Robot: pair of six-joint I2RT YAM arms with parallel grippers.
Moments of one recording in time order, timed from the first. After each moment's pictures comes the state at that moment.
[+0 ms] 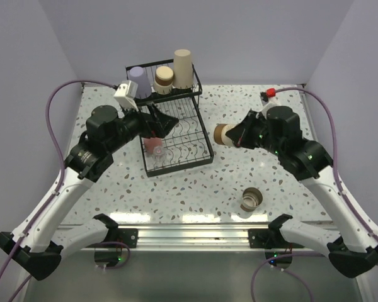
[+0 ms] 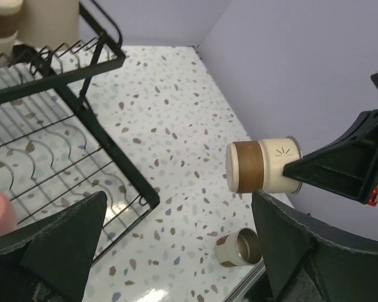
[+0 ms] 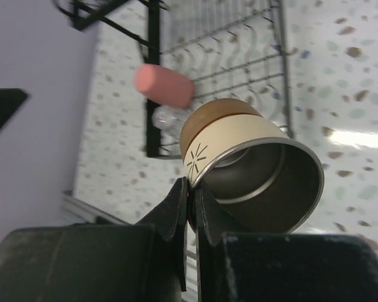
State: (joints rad) left arm -0.56 0.99 1.19 -0.37 0.09 -0.52; right arm 0.58 1.07 1.34 -0.79 0.05 0.65
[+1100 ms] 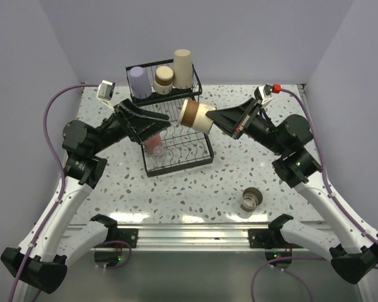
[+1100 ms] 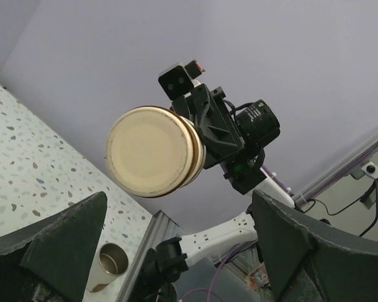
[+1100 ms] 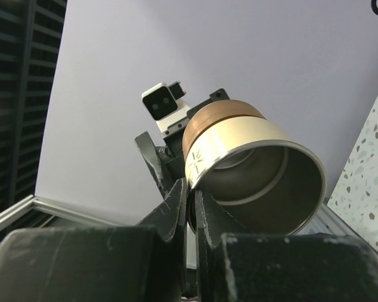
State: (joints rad) left arm -0.35 0.92 1.00 0.30 0.73 -1.08; right arm 0.57 0.97 1.09 0.13 -0.39 1.45
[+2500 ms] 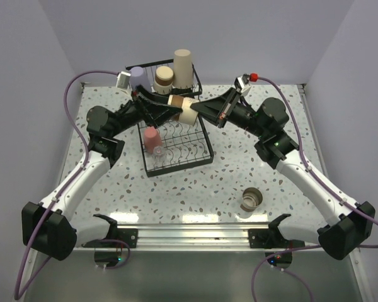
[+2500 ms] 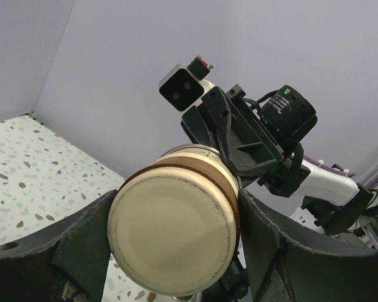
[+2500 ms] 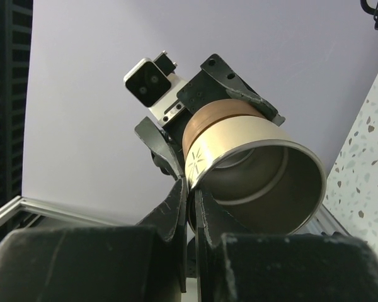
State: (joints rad) left arm -0.34 1.20 0.99 0.69 0.76 -0.94; right arm 0.56 1.21 1.16 0.26 -0.49 1.45
